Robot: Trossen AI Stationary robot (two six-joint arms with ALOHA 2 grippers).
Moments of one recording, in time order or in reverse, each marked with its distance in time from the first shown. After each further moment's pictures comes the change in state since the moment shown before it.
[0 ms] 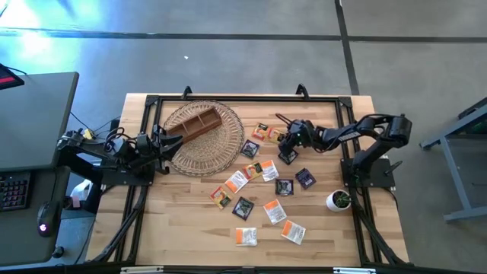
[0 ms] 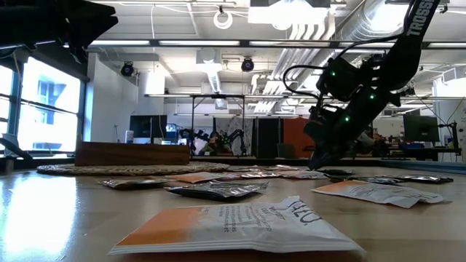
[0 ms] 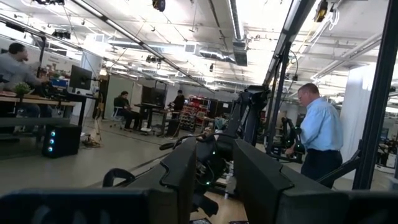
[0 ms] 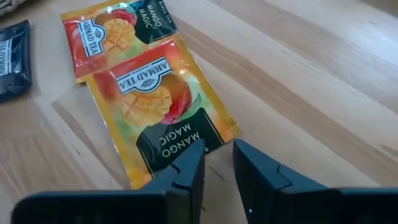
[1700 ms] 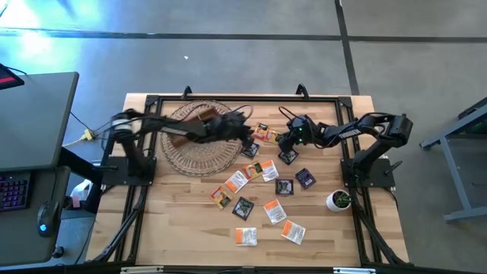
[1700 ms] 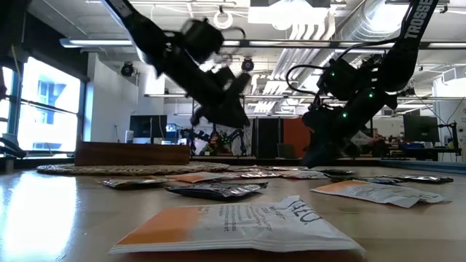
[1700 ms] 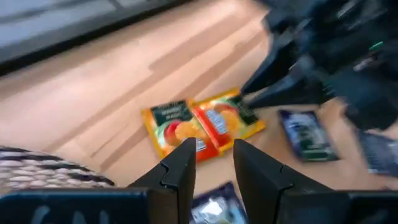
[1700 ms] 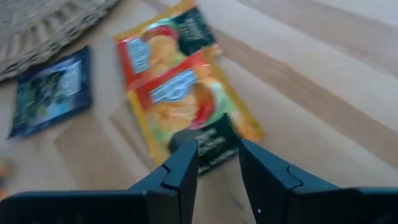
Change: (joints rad) left arm 0.559 1.667 0.988 -0.321 0.380 -0.490; right arm -0.077 -0.001 0.002 0.049 -0.216 0.058
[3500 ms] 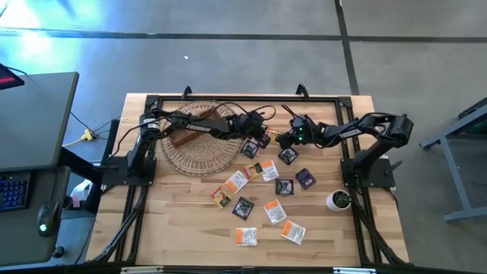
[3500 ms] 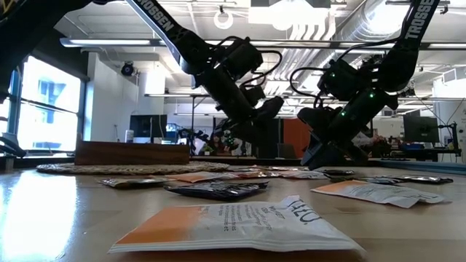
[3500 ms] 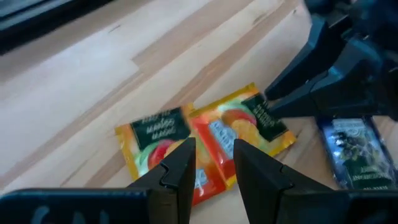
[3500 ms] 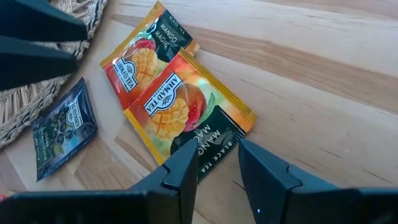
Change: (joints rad) left arm -0.005 0.269 0.358 -0.227 -0.021 0.028; right arm 0.003 0.000 -0.001 -0.025 -0.025 0.264
